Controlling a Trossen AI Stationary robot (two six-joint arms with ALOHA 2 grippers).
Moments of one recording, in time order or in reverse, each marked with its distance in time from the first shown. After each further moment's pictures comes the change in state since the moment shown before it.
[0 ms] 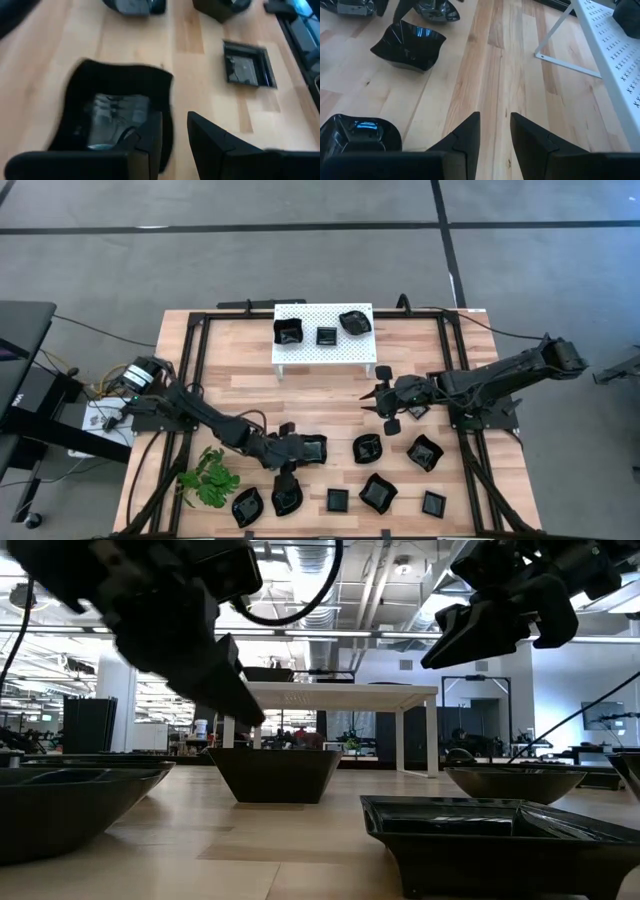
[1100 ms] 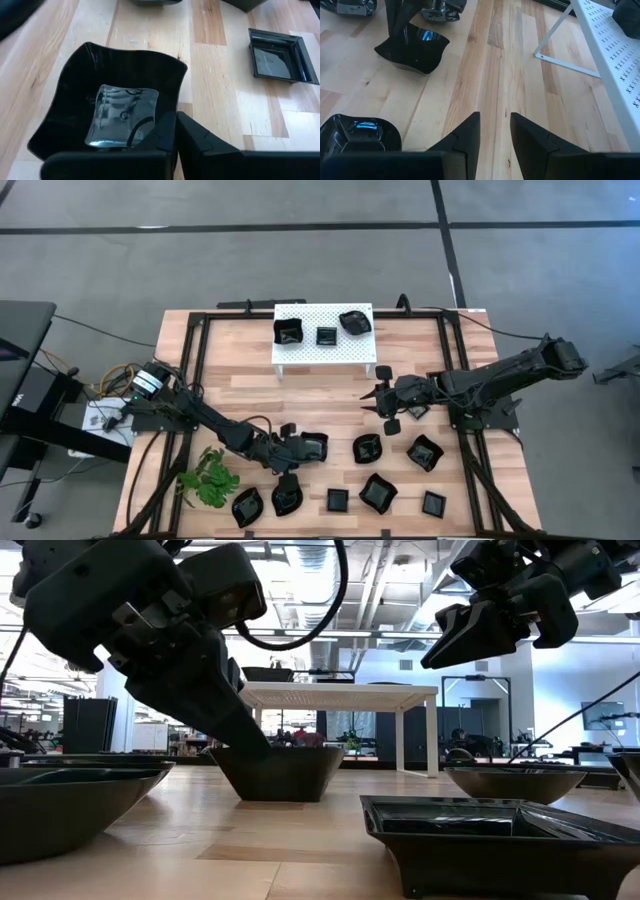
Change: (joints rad) left arm -0.010 0.081 0.001 0.048 -0.082 0.005; right arm 0.000 0.000 0.000 0.000 0.002 -0.001
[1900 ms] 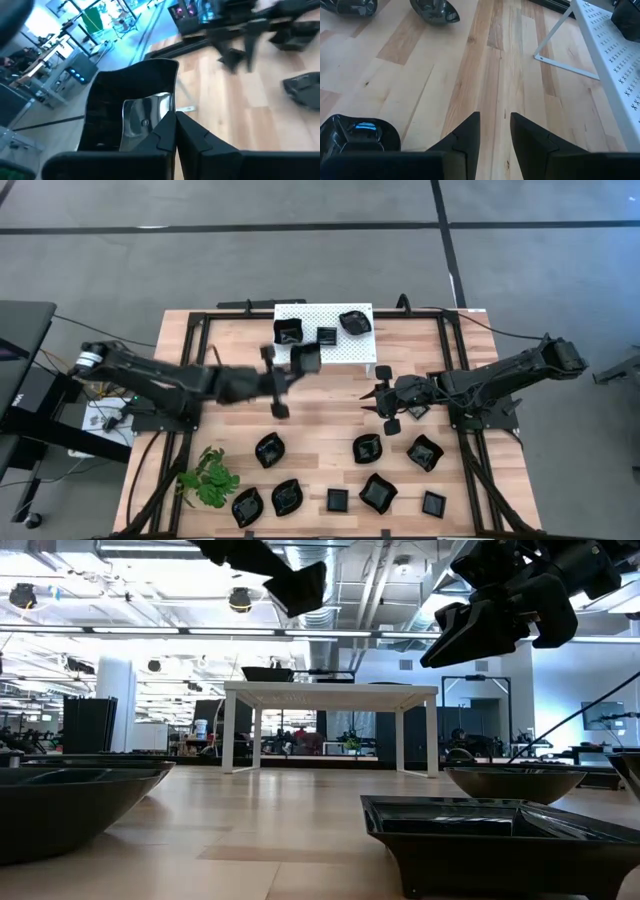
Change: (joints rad) left arm 0.323 -0.579 0.063 -0.230 -0.230 0.776; right arm 0.000 0.000 0.000 0.004 0.000 -0.009
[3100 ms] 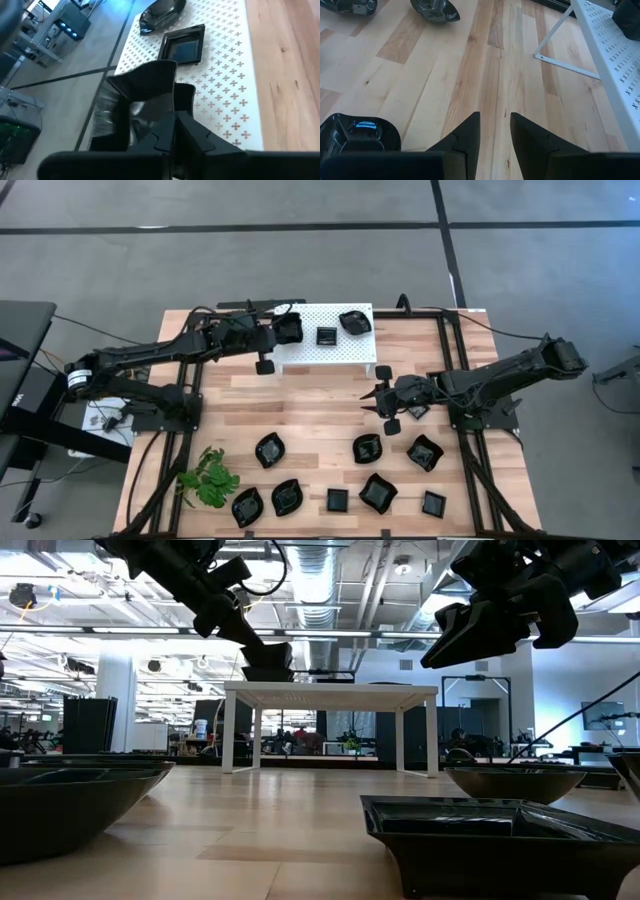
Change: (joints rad) left arm 0.551 -0.067 -0.064 -0.172 0.423 0.164; right arm 0.000 0.000 0.000 -0.004 0.000 0.000
